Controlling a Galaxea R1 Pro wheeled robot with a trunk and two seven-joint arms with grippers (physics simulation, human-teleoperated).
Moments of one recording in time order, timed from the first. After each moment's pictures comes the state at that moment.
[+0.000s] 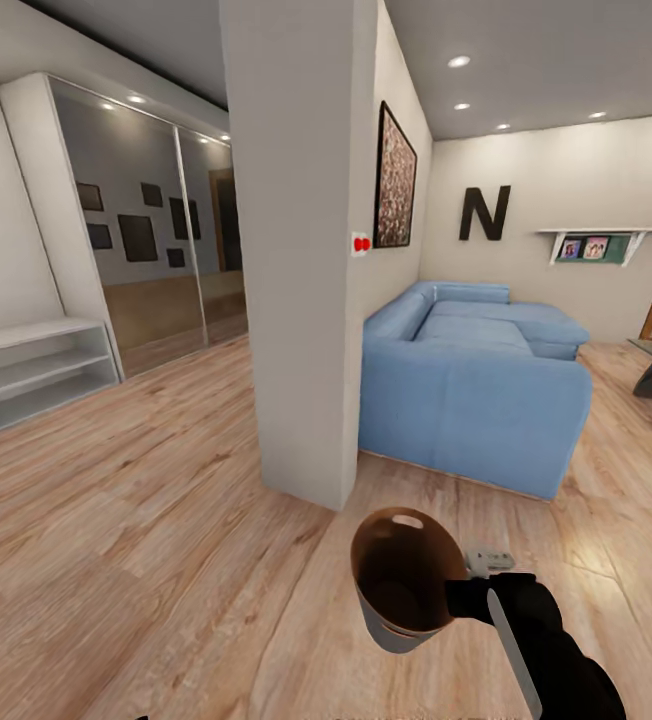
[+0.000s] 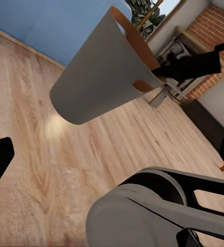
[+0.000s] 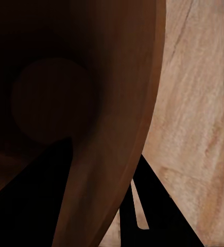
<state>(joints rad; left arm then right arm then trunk) 0.14 0.20 0.43 -1.07 0.27 0.17 -1.47 -0.28 -0.01 -0.04 -1.35 0.00 1.00 0.02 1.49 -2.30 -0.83</state>
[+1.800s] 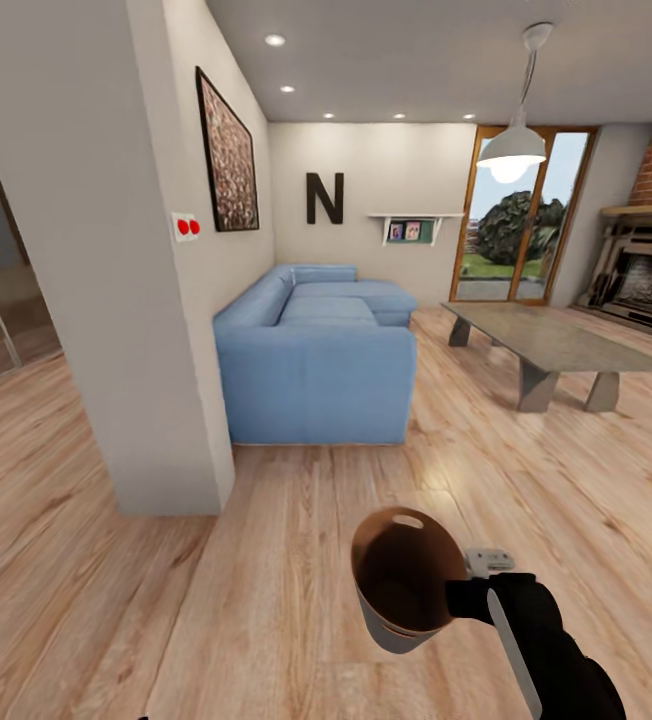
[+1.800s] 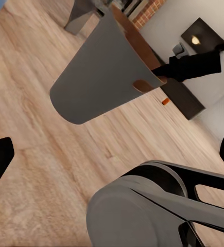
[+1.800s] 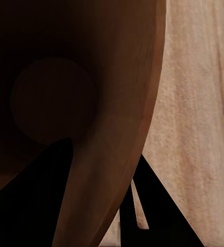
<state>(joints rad) 0.14 0.20 0.43 -1.07 0.27 0.17 -1.47 -0.28 -0.01 -0.04 -1.35 0.00 1.00 0.02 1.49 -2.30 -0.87</state>
